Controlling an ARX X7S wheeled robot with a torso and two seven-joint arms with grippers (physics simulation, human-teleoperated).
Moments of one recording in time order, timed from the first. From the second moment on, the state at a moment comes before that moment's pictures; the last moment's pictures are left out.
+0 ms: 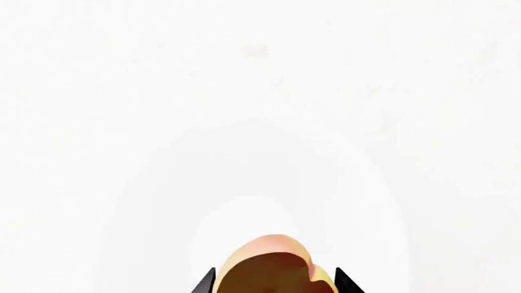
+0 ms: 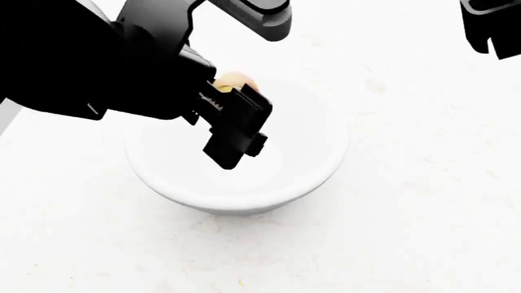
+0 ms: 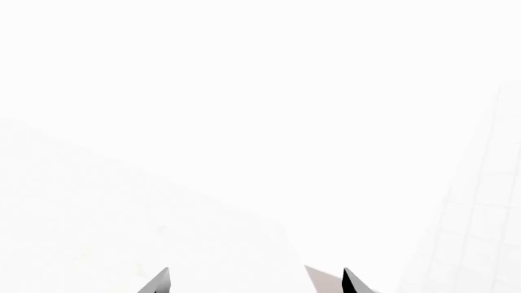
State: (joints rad) left arm -1.93 -0.16 1.21 -0.53 -1.74 -1.24 -0.34; right arm 2.17 1.00 -0.74 -0.34 2.18 1.32 1.22
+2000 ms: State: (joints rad) left arm -1.85 -0.82 0.81 0.40 -2.14 -0.89 -0.96; right arm 2.20 1.04 -0.77 -0.40 2.21 1.33 1.25
